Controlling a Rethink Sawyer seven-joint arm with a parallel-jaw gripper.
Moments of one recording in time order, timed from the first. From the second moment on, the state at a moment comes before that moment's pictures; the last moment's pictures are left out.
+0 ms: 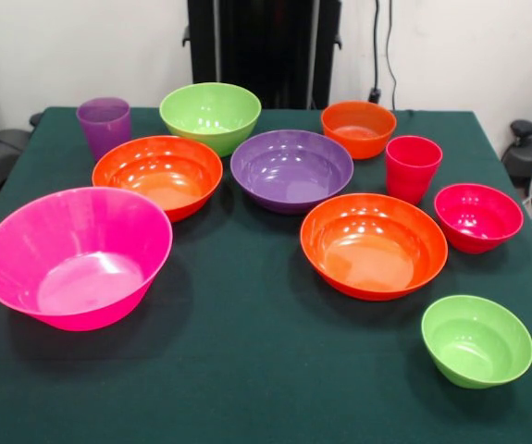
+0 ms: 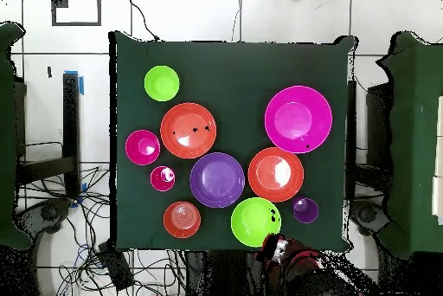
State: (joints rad) arm -0.65 -1.39 -0.08 2.28 -0.04 0.70 1.39
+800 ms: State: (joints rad) arm -0.77 -1.25 0.08 2.42 -0.16 0.57 1.39
